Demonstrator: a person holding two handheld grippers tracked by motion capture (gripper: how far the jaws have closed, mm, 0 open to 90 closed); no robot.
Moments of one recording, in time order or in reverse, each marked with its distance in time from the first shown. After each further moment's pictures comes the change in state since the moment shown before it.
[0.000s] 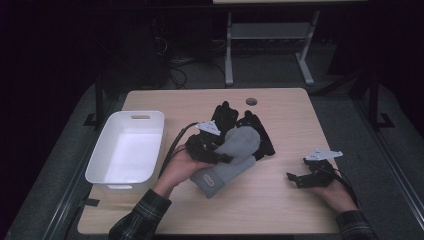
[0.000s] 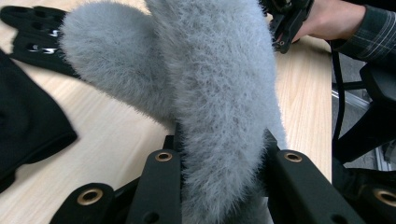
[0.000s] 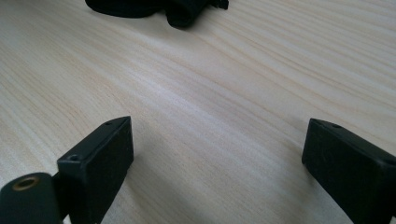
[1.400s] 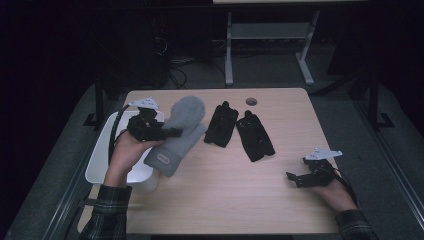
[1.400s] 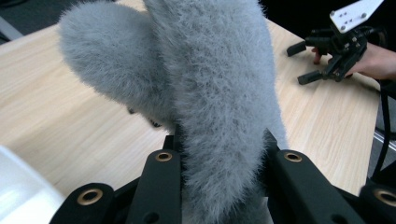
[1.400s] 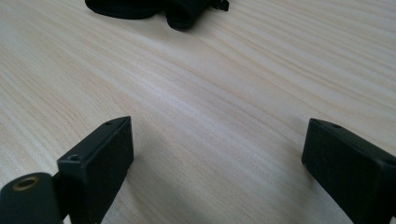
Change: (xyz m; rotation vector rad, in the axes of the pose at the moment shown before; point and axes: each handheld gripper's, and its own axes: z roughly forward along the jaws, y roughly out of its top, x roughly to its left) left arm 0.044 -0.027 -0.135 -0.125 0.225 -0.138; right arm -0.001 0.001 0.001 0.002 0.004 -0.004
